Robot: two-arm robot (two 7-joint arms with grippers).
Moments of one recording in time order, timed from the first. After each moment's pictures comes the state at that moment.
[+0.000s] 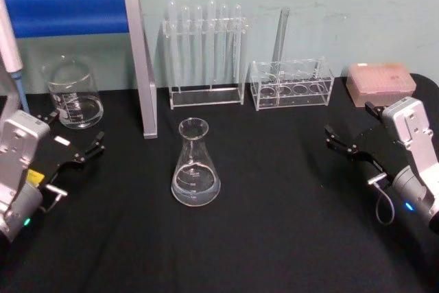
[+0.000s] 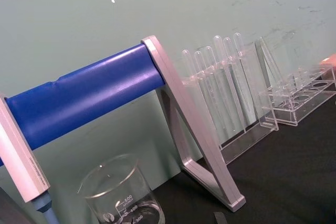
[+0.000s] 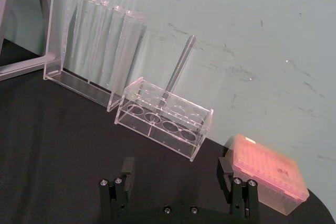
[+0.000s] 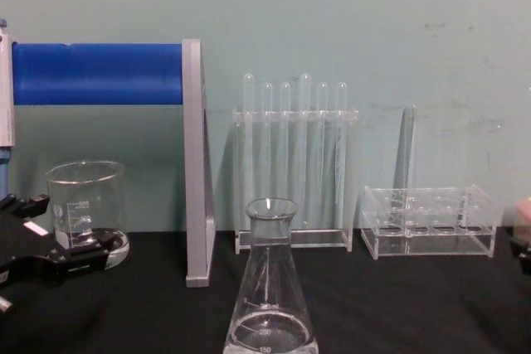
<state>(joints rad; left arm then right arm) -0.20 0.60 0.45 -1.41 -0.25 -0.12 0.03 0.20 0.60 -0.45 -1.41 0.25 -0.12 -0.03</state>
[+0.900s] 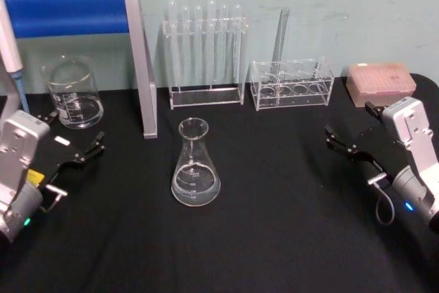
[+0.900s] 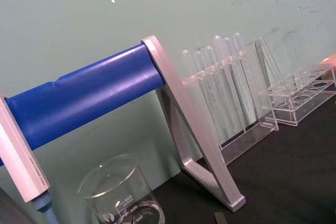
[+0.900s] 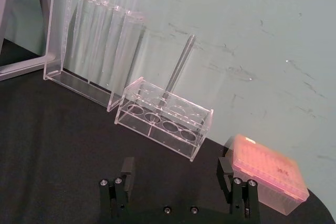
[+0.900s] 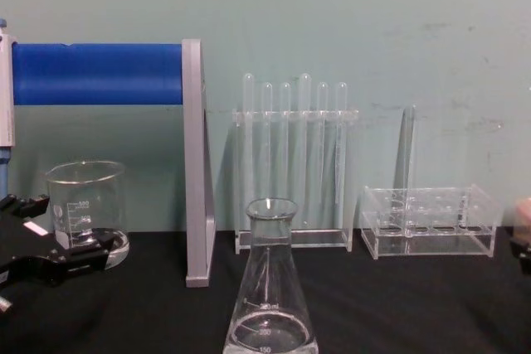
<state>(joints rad) -0.20 0.60 0.45 -1.41 -0.25 -0.12 0.03 0.20 0.60 -0.45 -1.41 0.25 -0.12 -0.03</state>
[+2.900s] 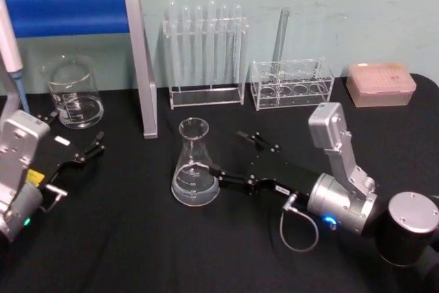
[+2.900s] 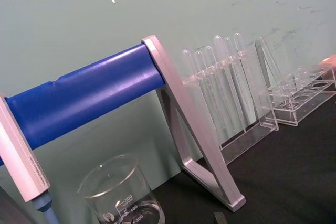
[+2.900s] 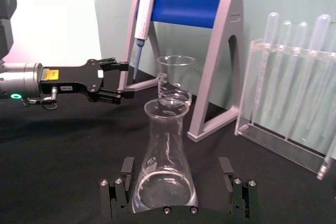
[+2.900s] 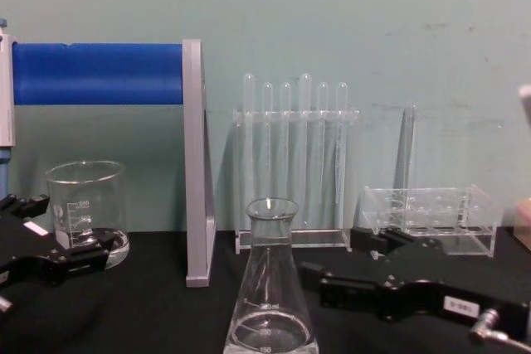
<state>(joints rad) -0.20 0.60 0.45 -1.41 -0.25 -0.12 0.03 0.28 0.40 -0.49 -1.36 0.42 -0.10 0.56</state>
